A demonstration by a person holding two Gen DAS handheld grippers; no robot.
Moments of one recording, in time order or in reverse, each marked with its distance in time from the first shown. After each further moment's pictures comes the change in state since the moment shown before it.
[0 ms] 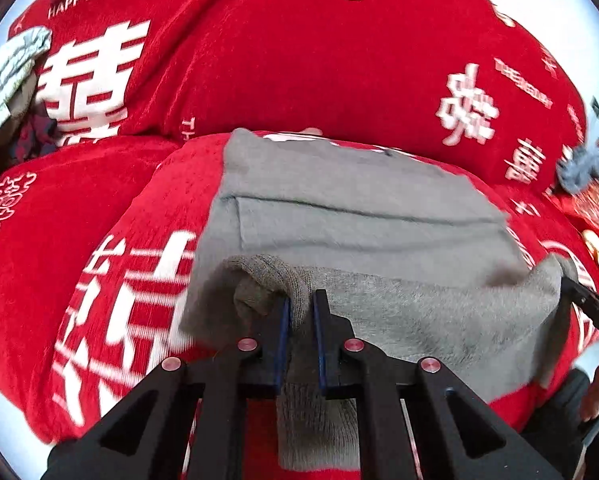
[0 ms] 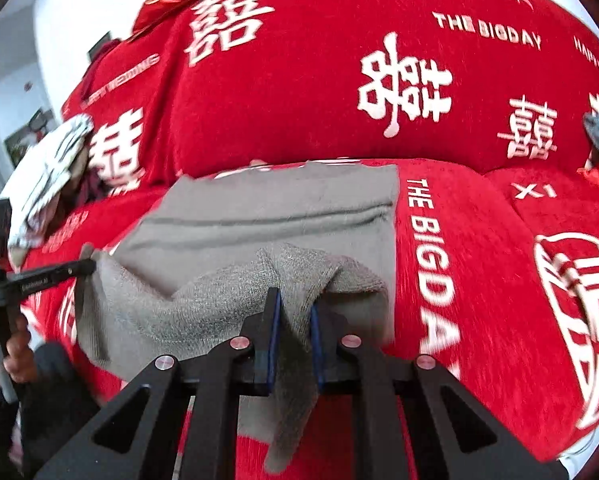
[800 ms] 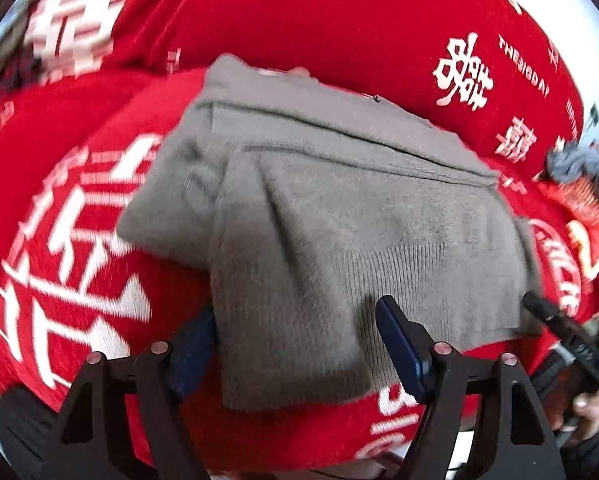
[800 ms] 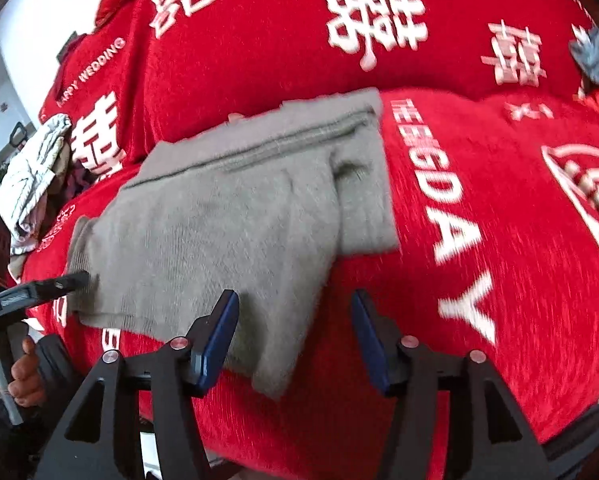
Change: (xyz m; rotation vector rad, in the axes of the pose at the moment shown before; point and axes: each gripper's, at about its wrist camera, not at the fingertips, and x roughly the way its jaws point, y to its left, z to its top) left arm 0.014 -0.013 -0.050 -0.026 0.123 -0.075; right arm 0.021 -0.011 -0.053 0.096 0.103 0.016
